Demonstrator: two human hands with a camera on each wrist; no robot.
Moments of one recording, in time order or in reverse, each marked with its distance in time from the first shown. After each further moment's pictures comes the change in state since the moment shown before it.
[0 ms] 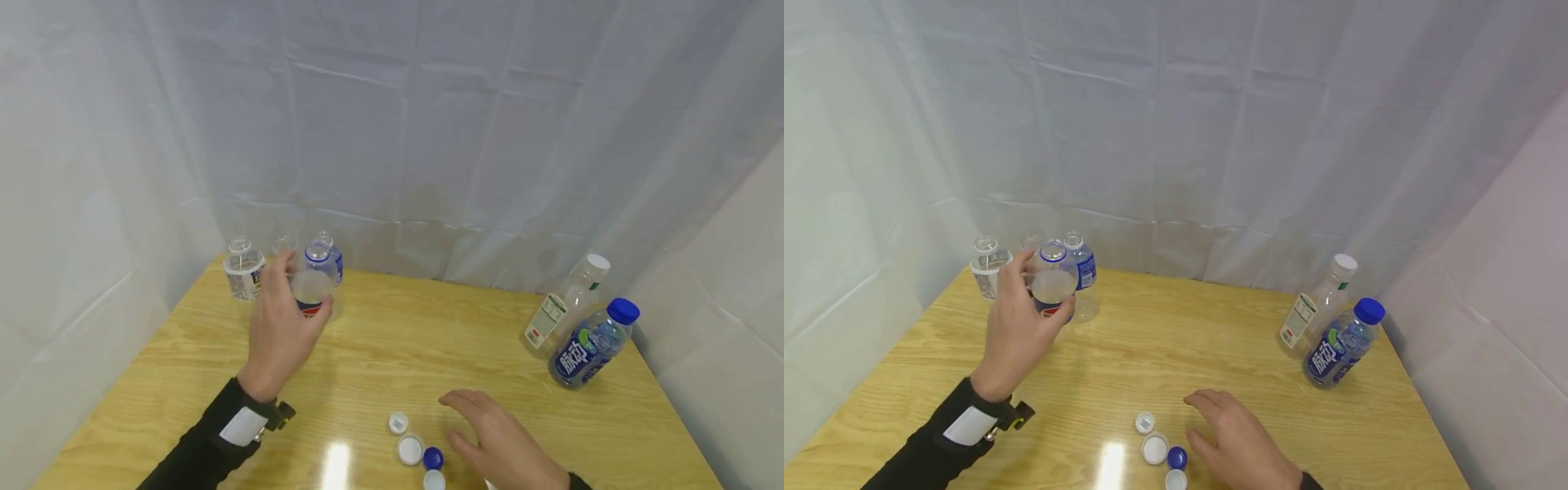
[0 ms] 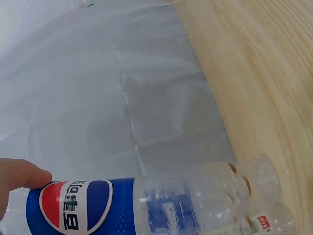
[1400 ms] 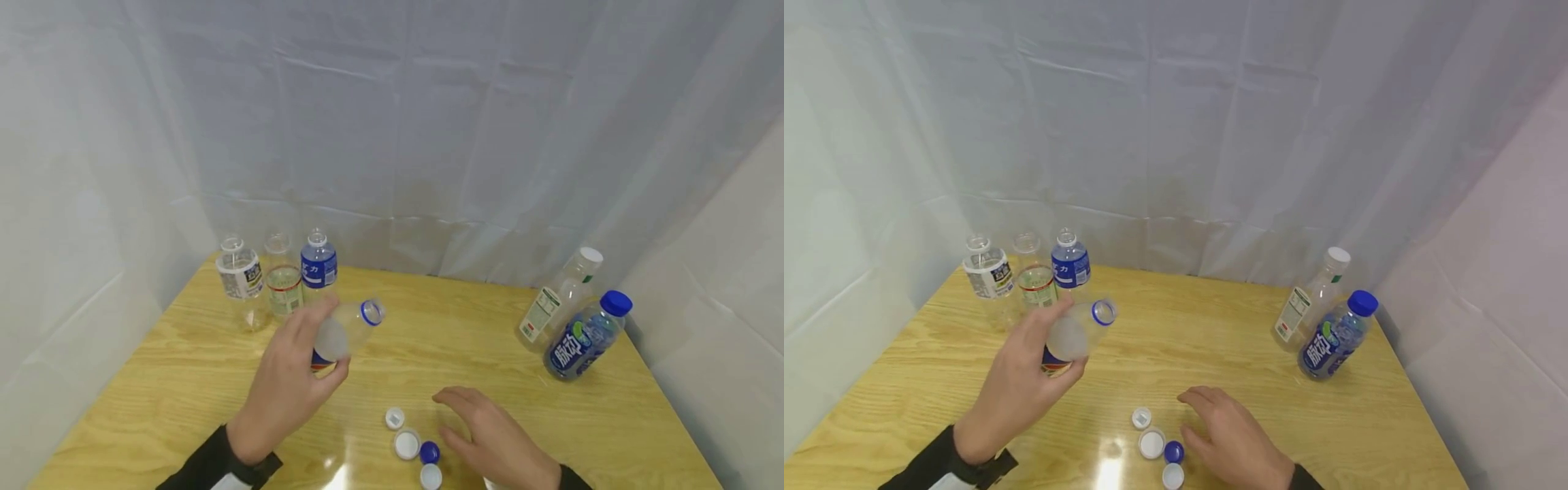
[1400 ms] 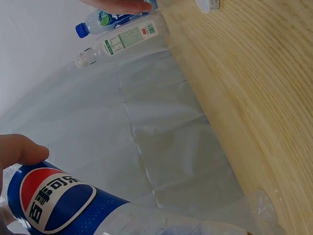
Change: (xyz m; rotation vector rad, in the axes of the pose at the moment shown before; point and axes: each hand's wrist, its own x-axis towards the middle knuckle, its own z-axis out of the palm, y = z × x) left_hand -0.050 0.026 -0.014 -0.033 -0.171 0.278; right_hand 0.001 0.001 0.003 0.008 -0.012 -0.063
